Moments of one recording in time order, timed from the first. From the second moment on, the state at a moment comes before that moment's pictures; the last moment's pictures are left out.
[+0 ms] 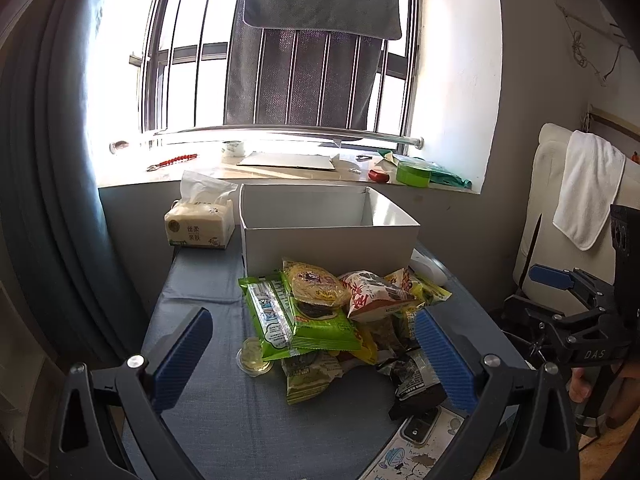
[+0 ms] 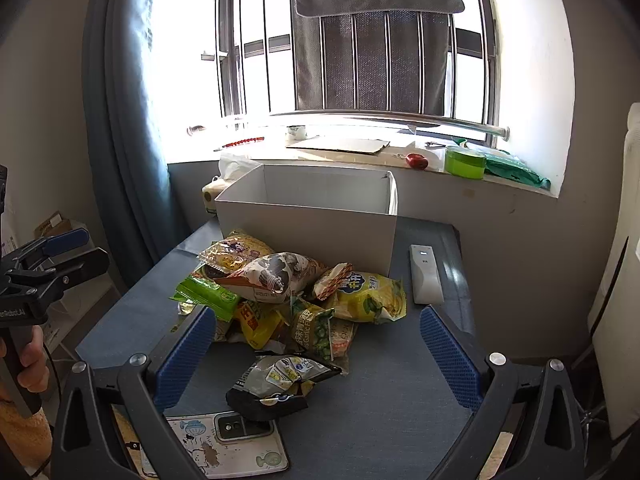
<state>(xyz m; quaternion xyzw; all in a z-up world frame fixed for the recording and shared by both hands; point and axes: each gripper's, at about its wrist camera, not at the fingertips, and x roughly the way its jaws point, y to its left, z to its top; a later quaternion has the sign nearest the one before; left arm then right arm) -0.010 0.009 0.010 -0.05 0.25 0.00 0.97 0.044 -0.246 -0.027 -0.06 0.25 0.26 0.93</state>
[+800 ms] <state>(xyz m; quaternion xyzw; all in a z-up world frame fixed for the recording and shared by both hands) -0.008 0.008 0.013 -0.04 0.25 0.00 0.97 0.041 -0.253 -0.031 -0.06 0.25 0.25 0.93</state>
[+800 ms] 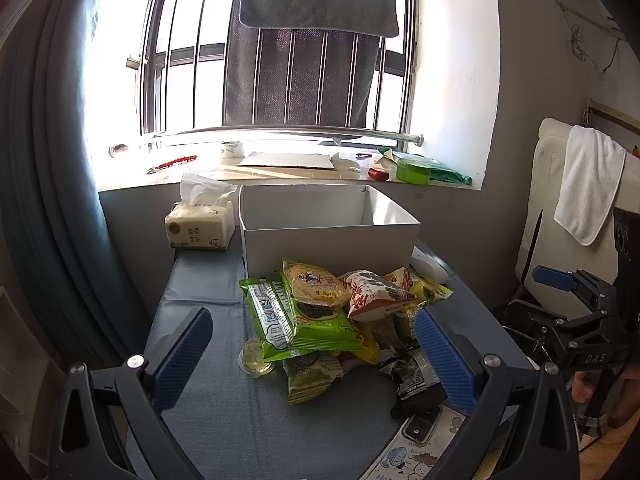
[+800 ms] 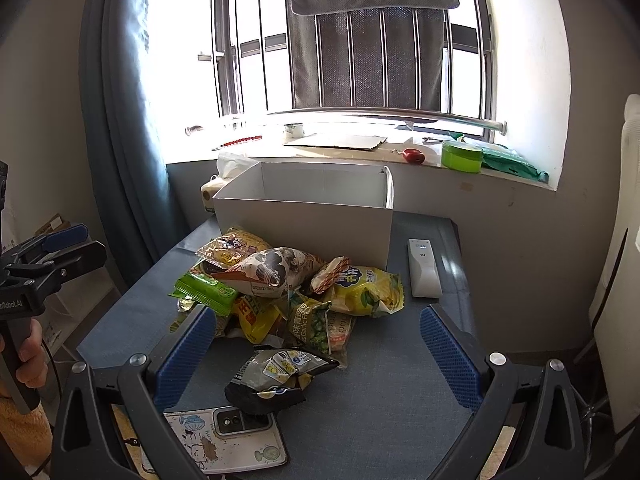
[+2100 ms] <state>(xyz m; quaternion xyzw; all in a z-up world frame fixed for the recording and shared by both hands) -0.005 0.015 0.010 -0.04 0.25 0.02 0.97 0.041 -0.238 -0.051 -0.08 0.29 0.28 0.91</state>
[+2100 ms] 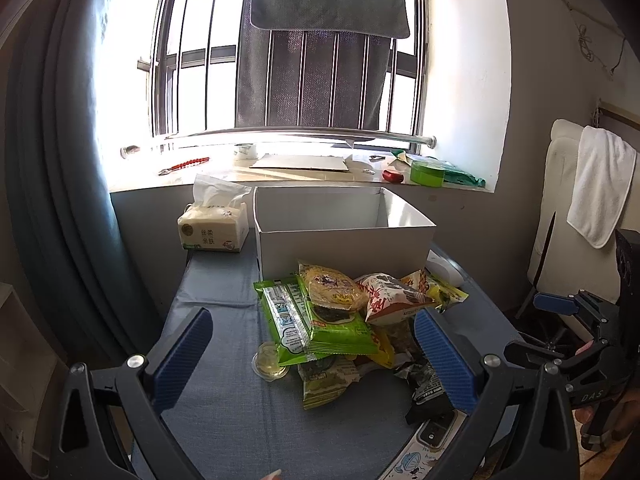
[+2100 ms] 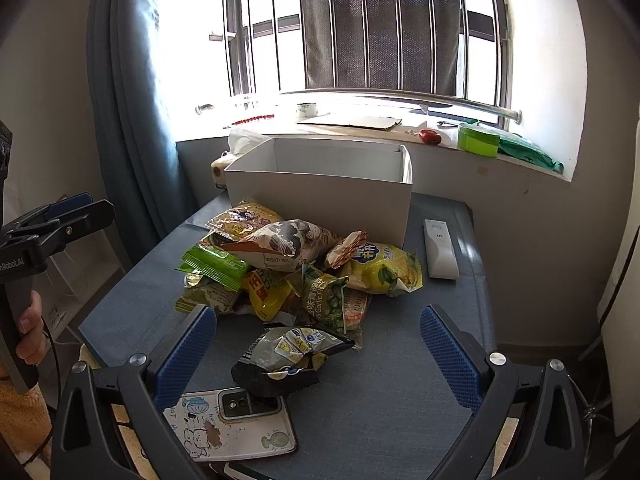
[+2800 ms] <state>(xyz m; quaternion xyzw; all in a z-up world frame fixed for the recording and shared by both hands) -0.004 0.023 -0.013 -0.08 0.28 -0.04 0.96 0.089 -0.200 -0.148 -0.07 0.42 0.30 0.85</state>
